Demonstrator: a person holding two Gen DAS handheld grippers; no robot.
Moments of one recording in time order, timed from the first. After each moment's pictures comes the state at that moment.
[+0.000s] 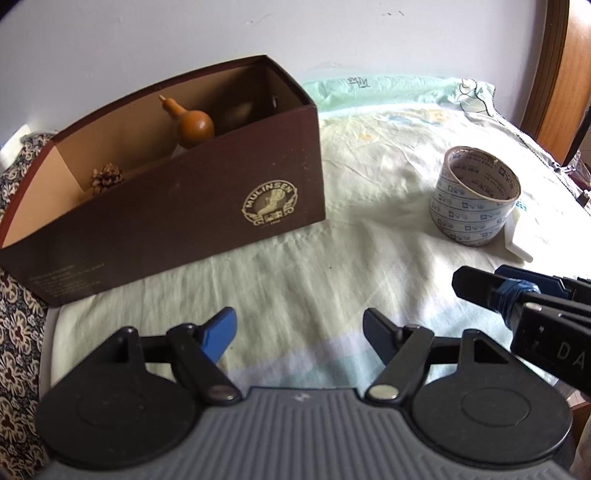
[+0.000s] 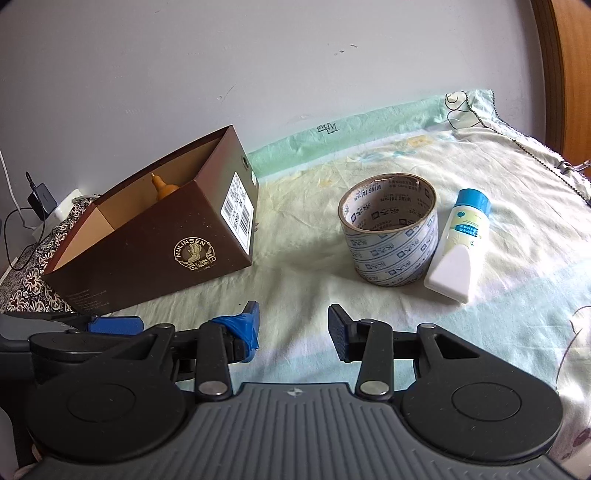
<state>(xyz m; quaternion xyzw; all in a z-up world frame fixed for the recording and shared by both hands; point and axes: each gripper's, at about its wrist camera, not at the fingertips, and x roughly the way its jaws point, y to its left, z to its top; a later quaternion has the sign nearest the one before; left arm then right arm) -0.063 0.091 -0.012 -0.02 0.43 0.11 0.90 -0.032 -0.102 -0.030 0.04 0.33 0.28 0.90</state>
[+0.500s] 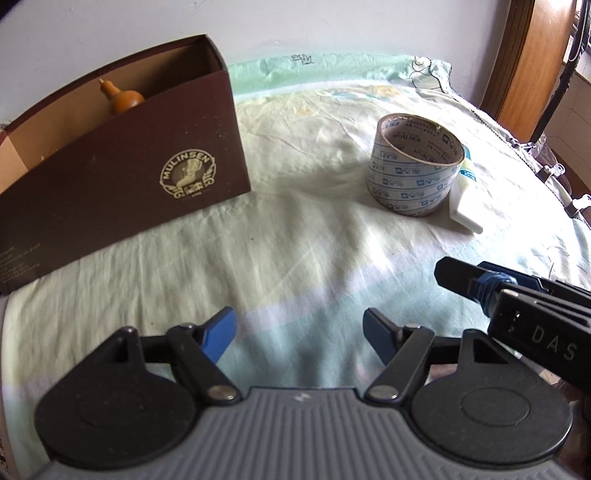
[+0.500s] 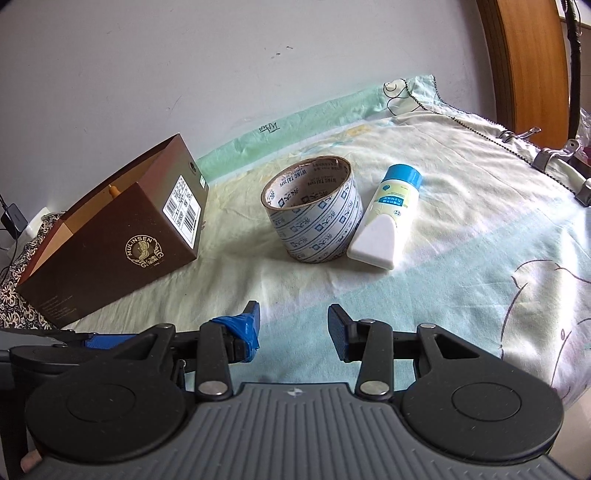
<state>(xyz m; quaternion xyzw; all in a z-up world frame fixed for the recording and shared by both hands) -0.061 0.059 -0.030 -0.04 0.45 0.05 0.89 -0.034 -0.140 -0.047 0.07 0.34 0.23 0.91</state>
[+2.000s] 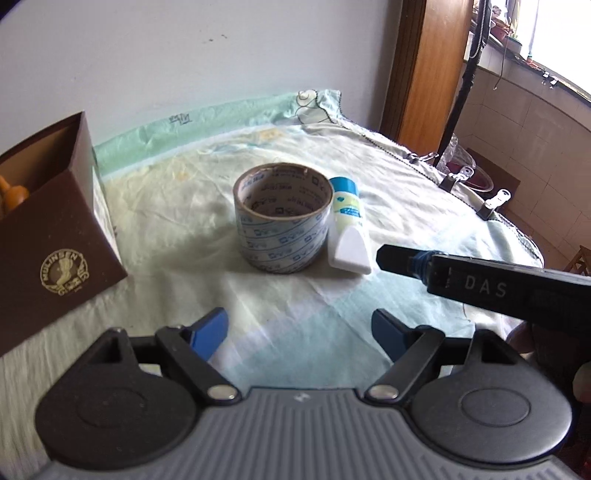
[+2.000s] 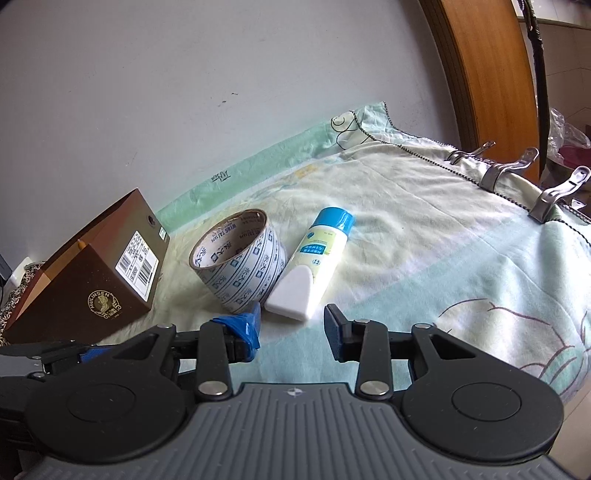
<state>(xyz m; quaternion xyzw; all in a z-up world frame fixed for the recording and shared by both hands) -0.037 0.004 -0.015 0.00 0.37 -0.09 0.92 0.006 -0.199 -0.043 0.12 0.30 0.20 0.93</state>
